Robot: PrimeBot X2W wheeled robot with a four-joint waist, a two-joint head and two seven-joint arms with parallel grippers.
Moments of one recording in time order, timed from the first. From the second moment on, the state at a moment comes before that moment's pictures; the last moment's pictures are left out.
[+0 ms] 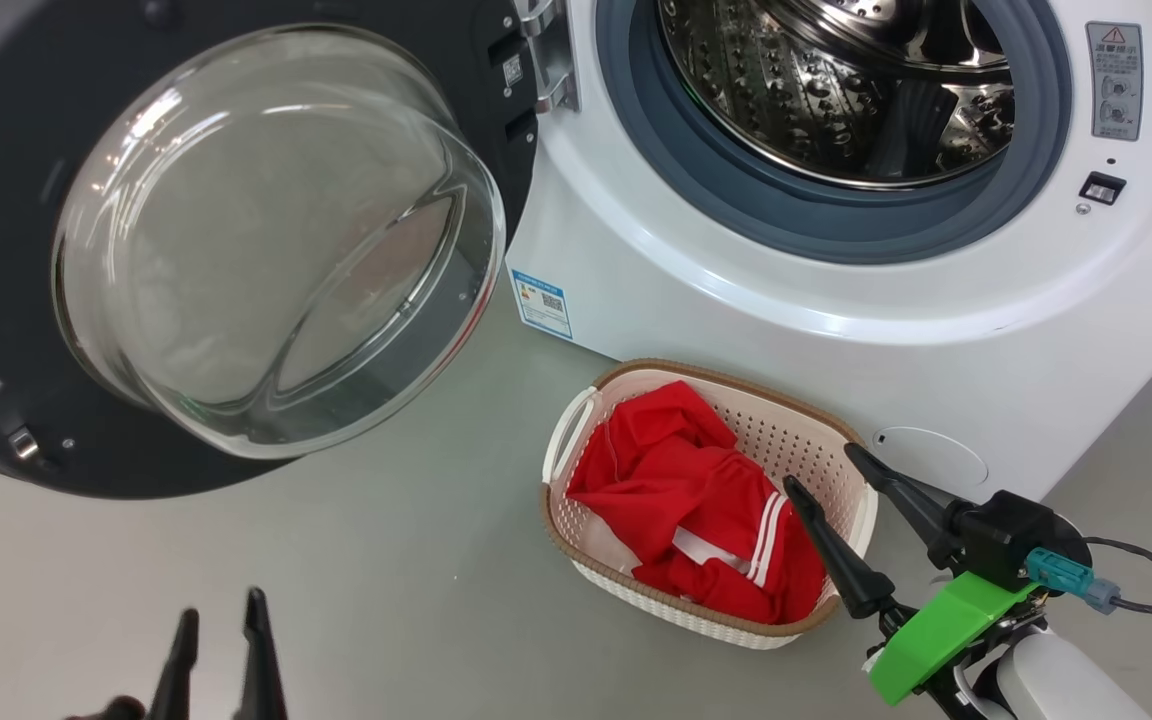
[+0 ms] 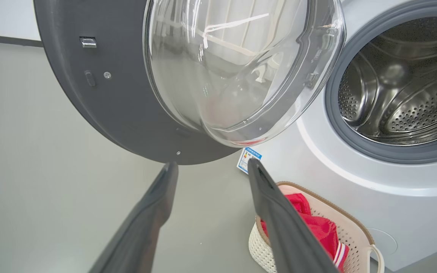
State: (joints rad) left arm 0.06 0.03 -0.07 0.19 -0.44 0.00 -0.25; right arm -0.25 -0.33 0.40 0.29 0.43 0.13 -0.25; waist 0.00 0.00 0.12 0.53
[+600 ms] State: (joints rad) left arm -0.38 0.25 0.31 -0.08 -0.59 -0.11 -0.25; right arm -0.20 -0.31 0.32 0.27 0.44 0.13 -0.25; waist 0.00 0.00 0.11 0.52
